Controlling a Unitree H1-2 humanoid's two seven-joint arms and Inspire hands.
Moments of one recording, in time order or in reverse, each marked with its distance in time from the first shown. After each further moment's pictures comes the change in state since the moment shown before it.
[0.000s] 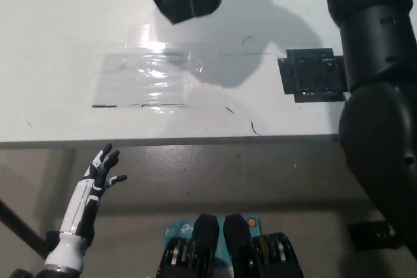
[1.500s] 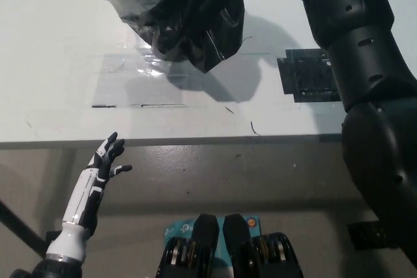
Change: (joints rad) left_arm -0.033 0.014 -0.022 -0.029 0.004 0.011 -0.002; right_arm 0.083 0.001 0.242 0.039 0.063 0.002 -0.074
